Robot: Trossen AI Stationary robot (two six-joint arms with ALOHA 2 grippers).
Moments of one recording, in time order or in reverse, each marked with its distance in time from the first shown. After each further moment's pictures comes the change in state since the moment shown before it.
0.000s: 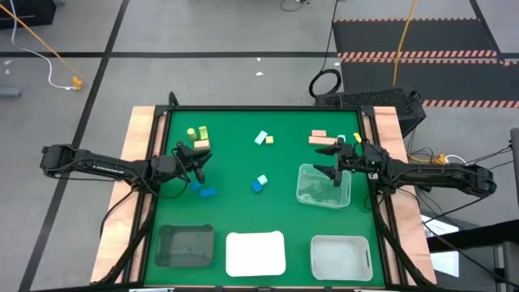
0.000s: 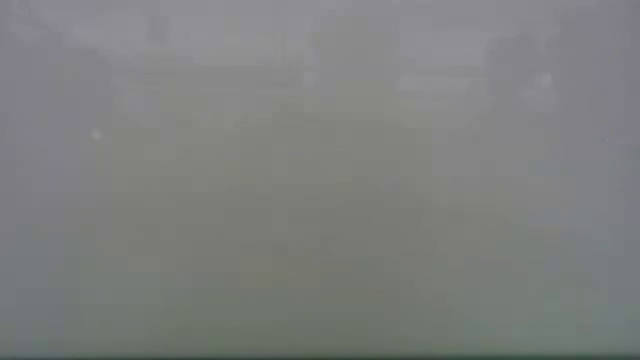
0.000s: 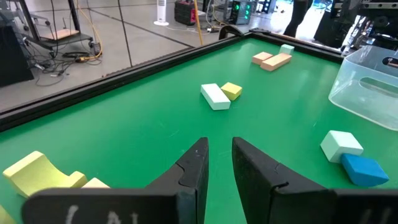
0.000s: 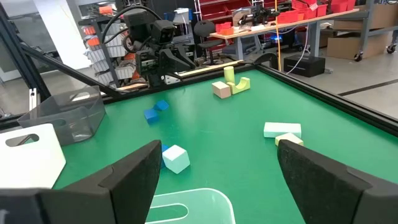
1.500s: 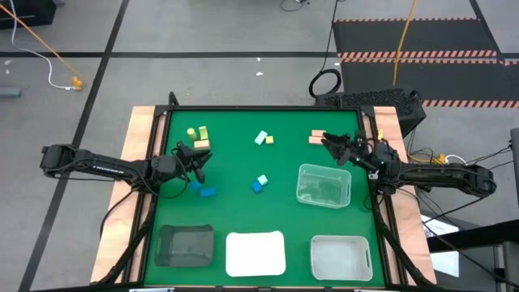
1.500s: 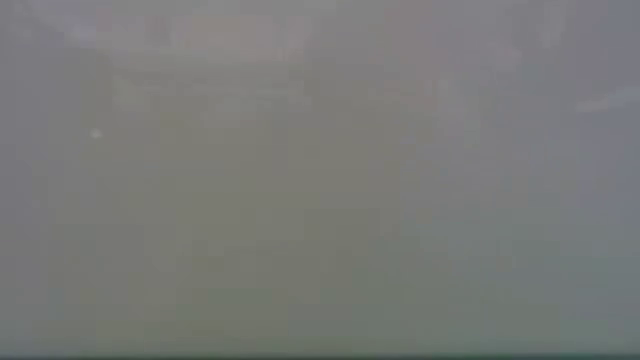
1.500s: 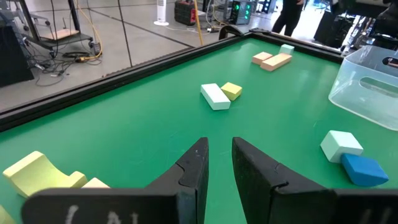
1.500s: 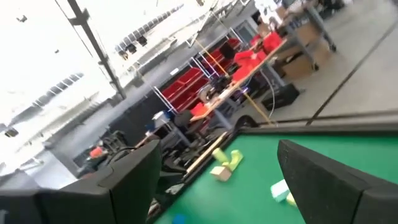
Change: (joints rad) left arm 0.000 0.000 0.000 0.000 0.000 0.000; right arm 0.000 0.002 0.000 0.254 0.313 0.551
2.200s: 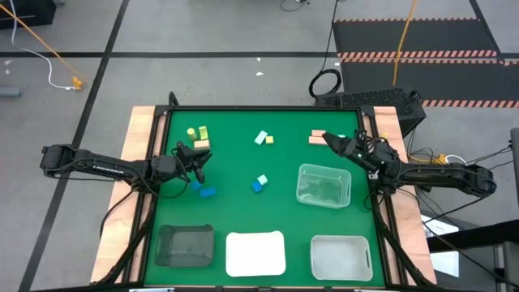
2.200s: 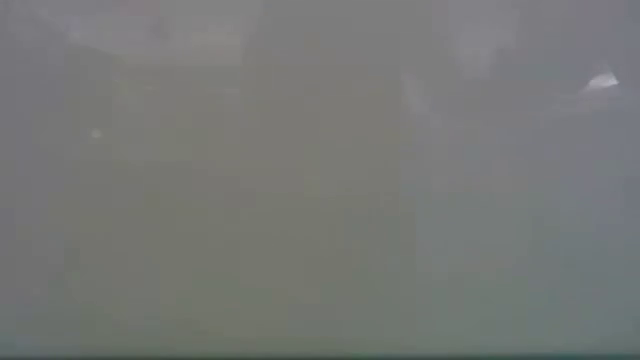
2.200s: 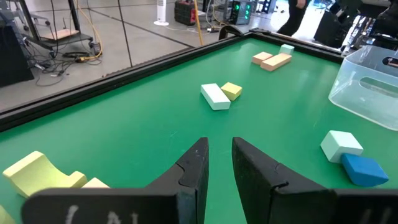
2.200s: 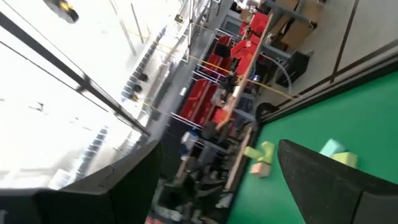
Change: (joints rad) left arm 0.000 0.000 0.000 0.000 0.000 0.000; right arm -0.001 0.002 0.000 0.015 0.055 0.425
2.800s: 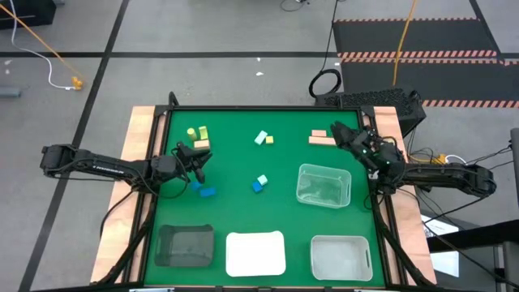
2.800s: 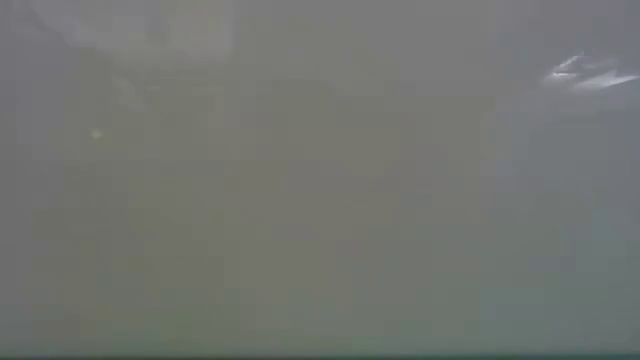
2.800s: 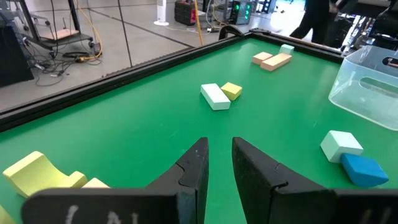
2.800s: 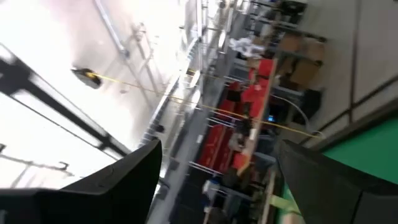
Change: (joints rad) left arm 0.000 0.000 0.000 0.000 0.000 0.000; right arm -0.005 0.000 0.001 0.144 0.180 0.037
